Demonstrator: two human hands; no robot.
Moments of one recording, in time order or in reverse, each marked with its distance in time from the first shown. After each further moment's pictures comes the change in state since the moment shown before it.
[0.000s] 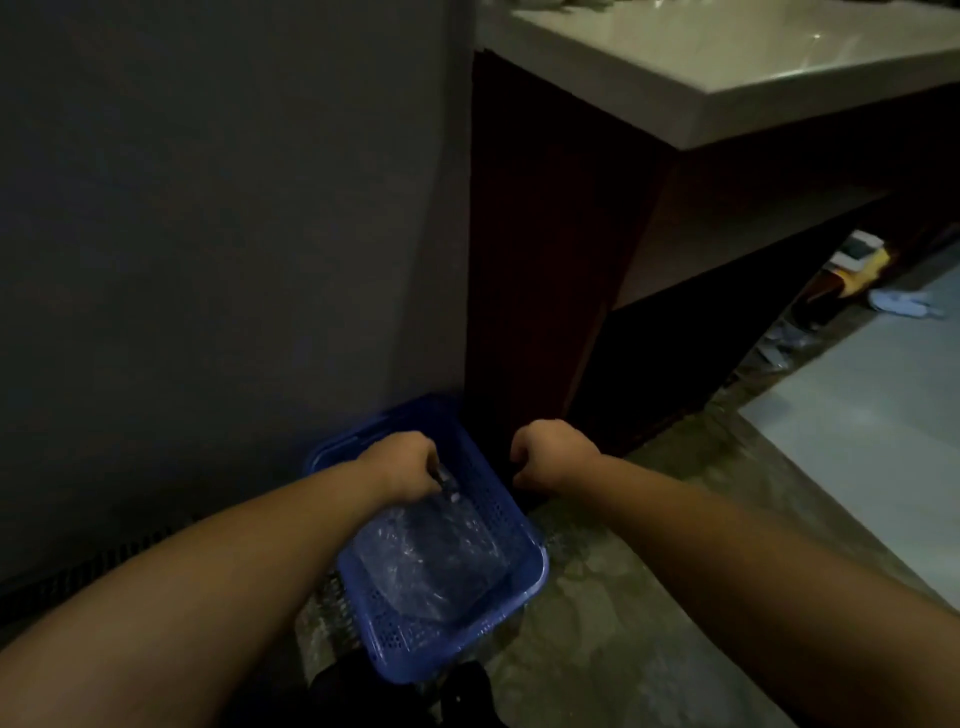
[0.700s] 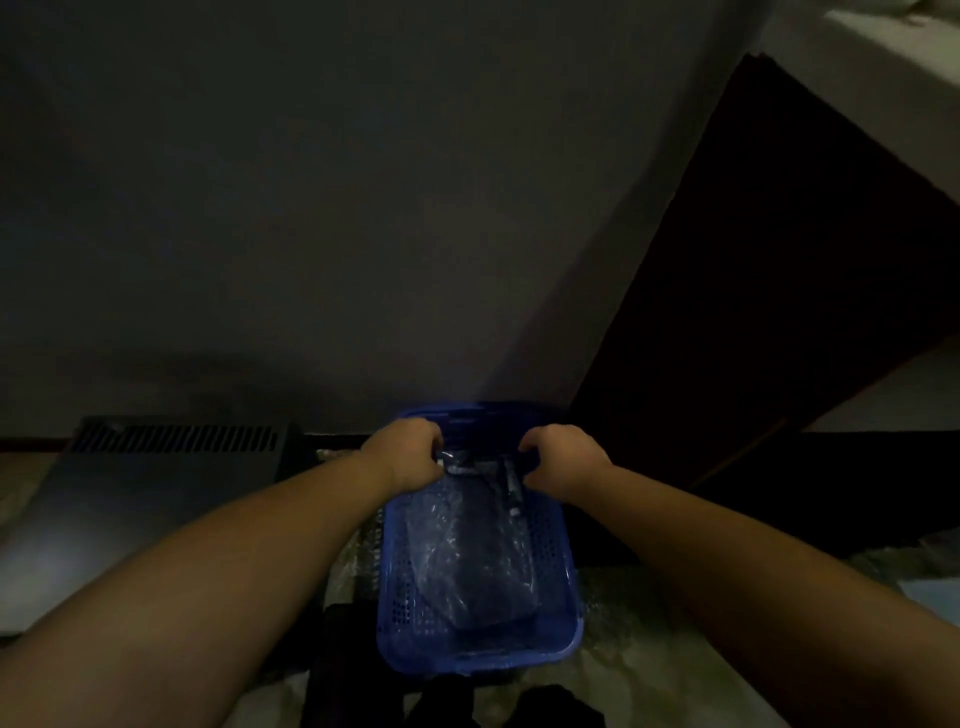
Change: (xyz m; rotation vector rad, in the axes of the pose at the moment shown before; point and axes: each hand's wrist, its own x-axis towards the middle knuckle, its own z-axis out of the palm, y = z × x) left_hand 0.006 -0.066 -0.009 -0.240 0.236 -0.358; right_hand 0.124 -0.049 -0.010 -0.134 -0.163 -0.343
